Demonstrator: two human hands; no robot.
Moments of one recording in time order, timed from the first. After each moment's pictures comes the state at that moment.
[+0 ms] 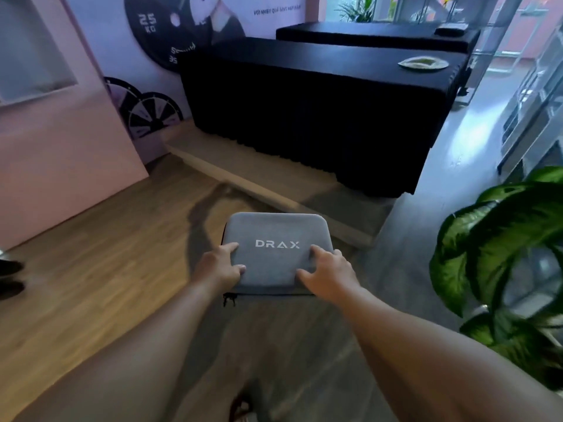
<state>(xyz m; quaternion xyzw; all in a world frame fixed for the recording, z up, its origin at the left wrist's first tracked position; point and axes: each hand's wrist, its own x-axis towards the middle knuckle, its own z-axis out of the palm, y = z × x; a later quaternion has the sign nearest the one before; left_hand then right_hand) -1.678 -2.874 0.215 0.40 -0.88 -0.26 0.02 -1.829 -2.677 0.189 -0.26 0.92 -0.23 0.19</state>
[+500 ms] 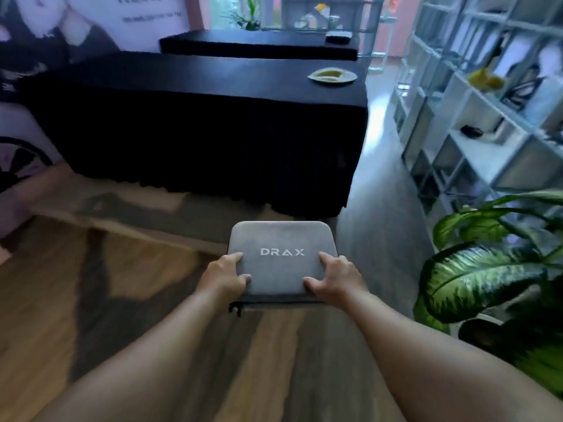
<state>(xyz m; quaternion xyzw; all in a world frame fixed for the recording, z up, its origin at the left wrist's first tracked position) -2.017 -3.014 0.196 0.23 -0.93 -0.28 -0.05 -2.086 -2.765 0.189 -0.08 0.96 -0.22 0.15</state>
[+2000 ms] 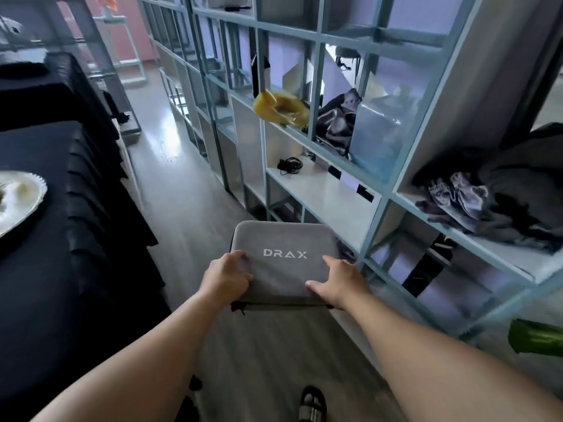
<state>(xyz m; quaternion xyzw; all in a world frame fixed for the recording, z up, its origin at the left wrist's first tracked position) -2.974 -2.611 0.174 -0.14 -0.94 -0.28 -0.15 -2.839 -2.391 0.169 0.31 0.91 -0.27 0.06</state>
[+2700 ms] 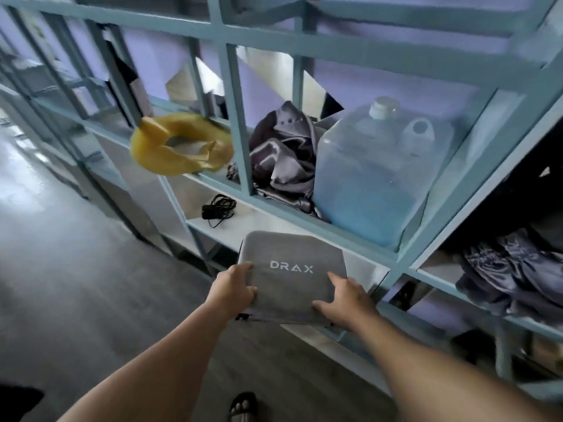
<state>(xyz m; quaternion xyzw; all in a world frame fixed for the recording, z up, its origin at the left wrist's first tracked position) -3.254 -2.339 0.115 -0.35 -0.88 -0.20 -0.26 -3.029 -2.209 0.110 0.52 0.79 -0.31 0.08</state>
